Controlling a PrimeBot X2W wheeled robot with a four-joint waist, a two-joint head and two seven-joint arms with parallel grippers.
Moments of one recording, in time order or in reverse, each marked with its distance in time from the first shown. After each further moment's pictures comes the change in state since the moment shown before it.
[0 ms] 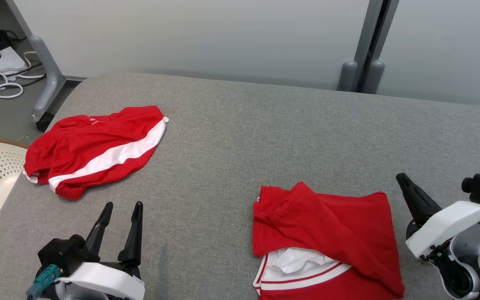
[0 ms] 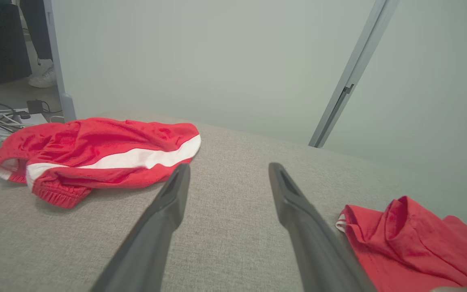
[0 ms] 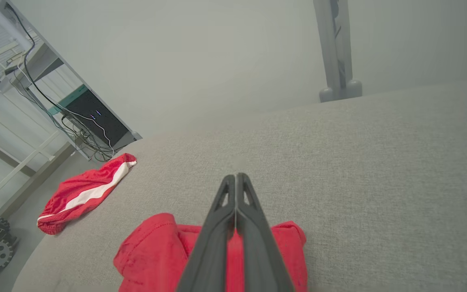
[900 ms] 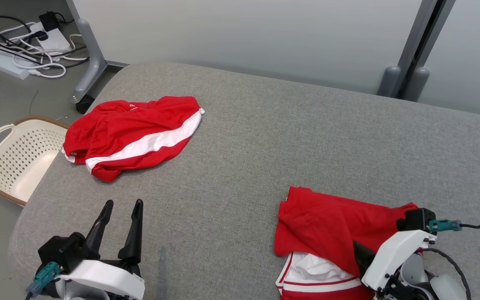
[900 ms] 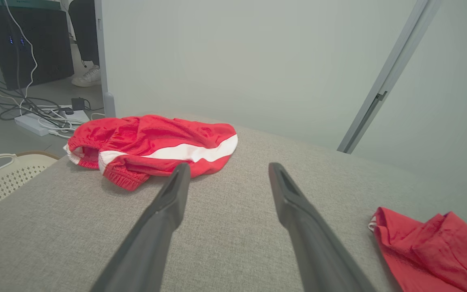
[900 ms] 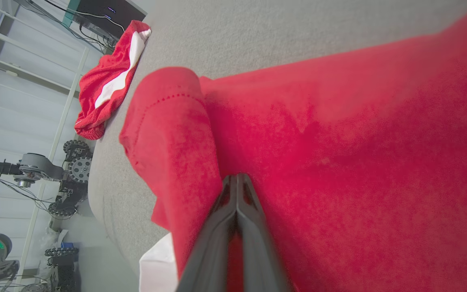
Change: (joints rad) left arm -0.013 -0.002 -0.001 0.014 0.003 -0.008 0.000; right arm -0.024 0.071 0.167 0.275 0.226 0.000 0.175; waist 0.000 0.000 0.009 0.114
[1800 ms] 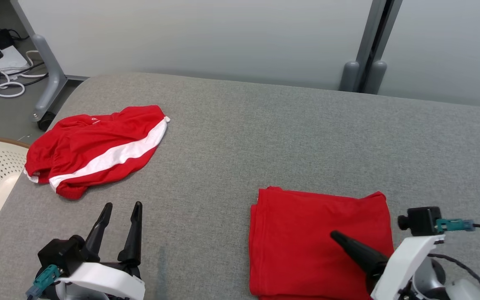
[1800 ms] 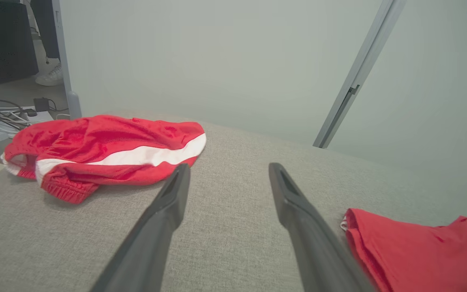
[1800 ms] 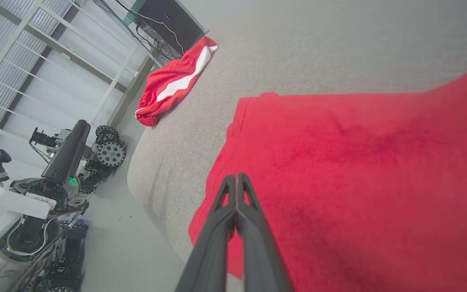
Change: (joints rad) left arm 0.013 -0.007 0.011 -0.006 0.005 0.007 0.000; right arm 0.109 -0.170 0.180 -0.385 0.111 0.000 -0.012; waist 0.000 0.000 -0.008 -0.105
